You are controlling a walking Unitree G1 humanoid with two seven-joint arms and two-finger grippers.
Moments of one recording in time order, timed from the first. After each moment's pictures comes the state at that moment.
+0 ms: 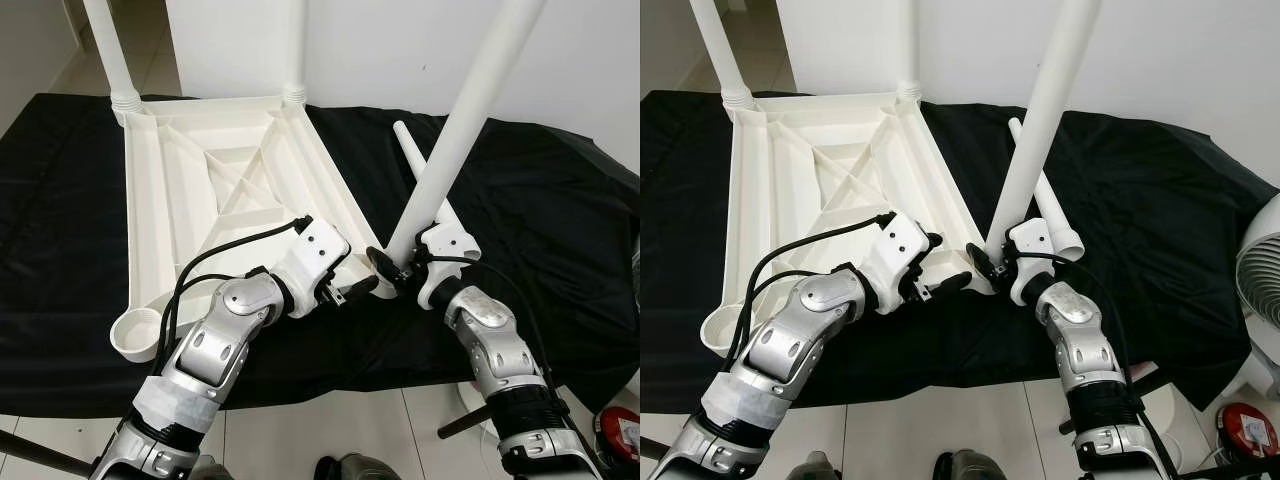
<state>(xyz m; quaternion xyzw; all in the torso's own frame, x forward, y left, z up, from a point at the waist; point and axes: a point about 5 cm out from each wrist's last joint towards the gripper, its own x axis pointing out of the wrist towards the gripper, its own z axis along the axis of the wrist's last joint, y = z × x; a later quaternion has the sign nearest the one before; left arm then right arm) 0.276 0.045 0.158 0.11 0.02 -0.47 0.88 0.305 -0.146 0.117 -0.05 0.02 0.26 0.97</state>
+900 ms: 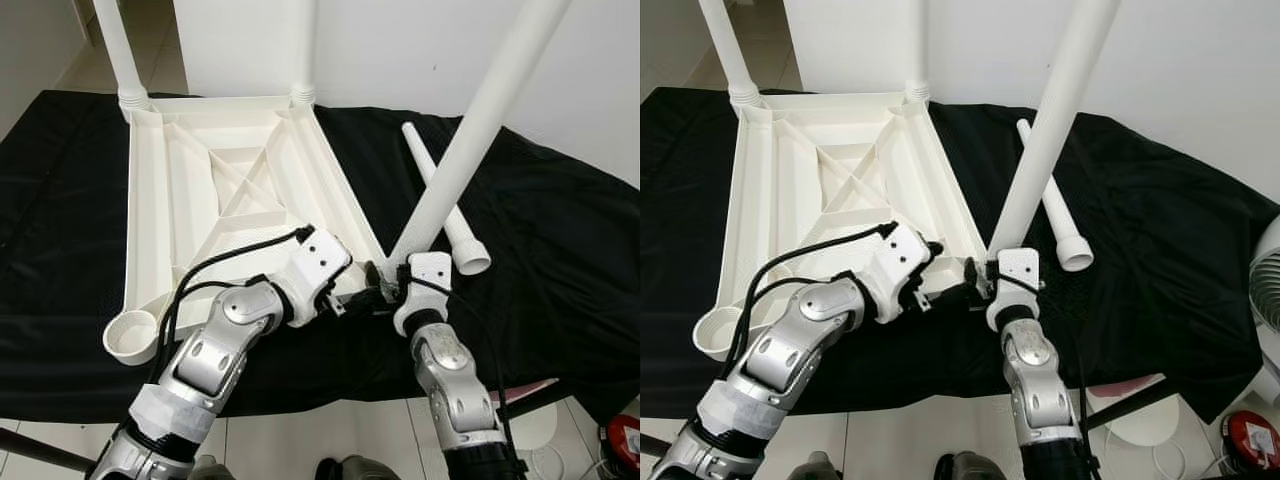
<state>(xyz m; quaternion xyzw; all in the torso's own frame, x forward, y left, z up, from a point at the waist) 0.270 0.044 0.156 0.12 0.02 -0.47 0.87 0.269 -0.128 0.106 -0.01 0.02 0.07 1.00</state>
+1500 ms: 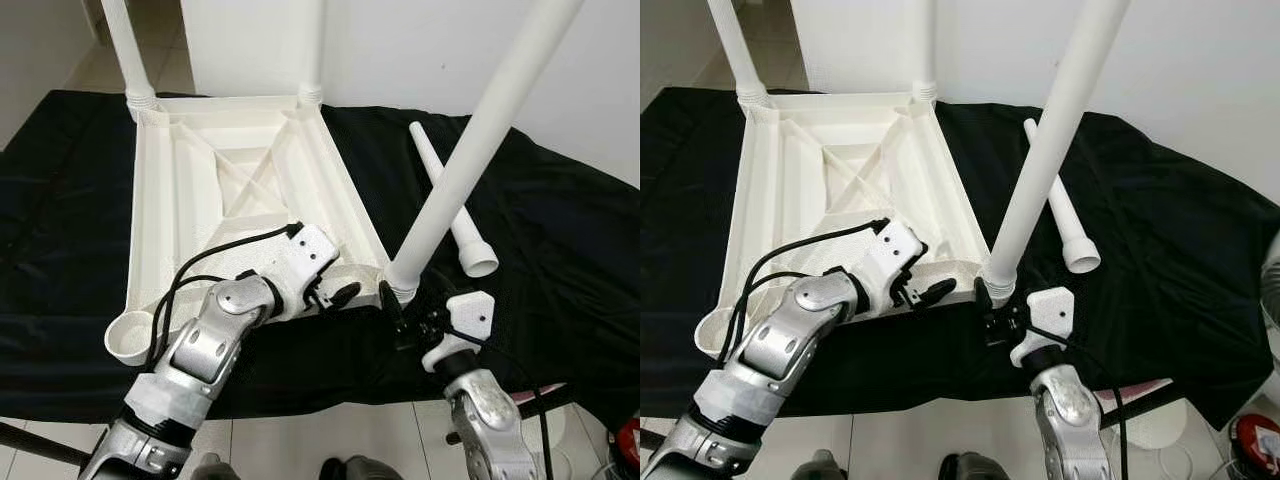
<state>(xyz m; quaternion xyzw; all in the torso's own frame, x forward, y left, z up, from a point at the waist) 0.287 0.063 0.143 0.14 0.08 -0.44 0.88 0.217 -0.153 0.109 0.00 -0.07 0.13 0.99</state>
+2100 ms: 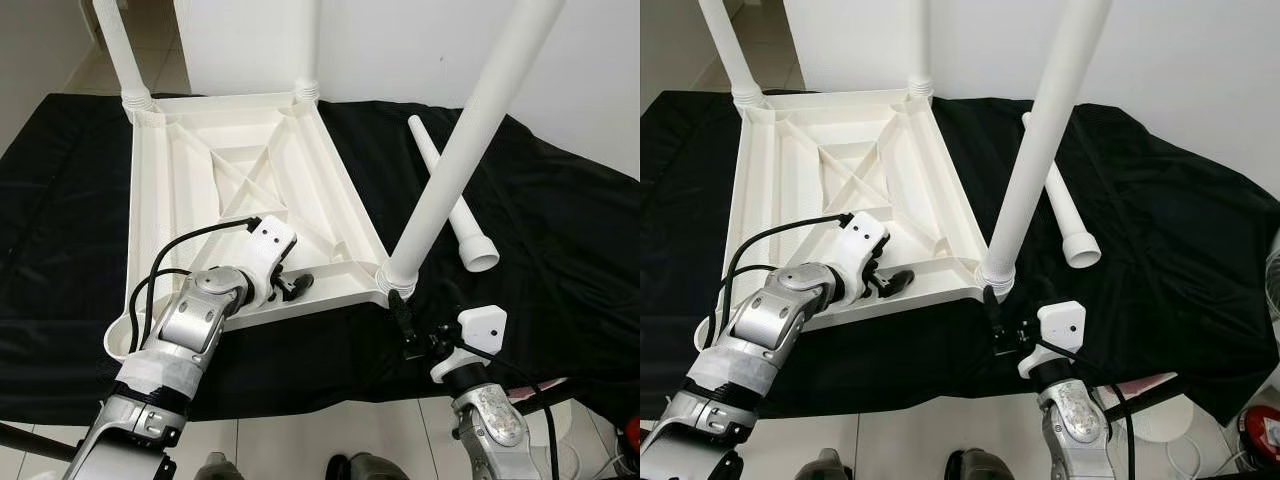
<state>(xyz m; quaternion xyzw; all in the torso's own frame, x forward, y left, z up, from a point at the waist) 0.317 0.099 0.125 0.14 0.20 -0.33 0.91 0.210 -0.159 0.106 0.00 -0.07 0.11 0.99</state>
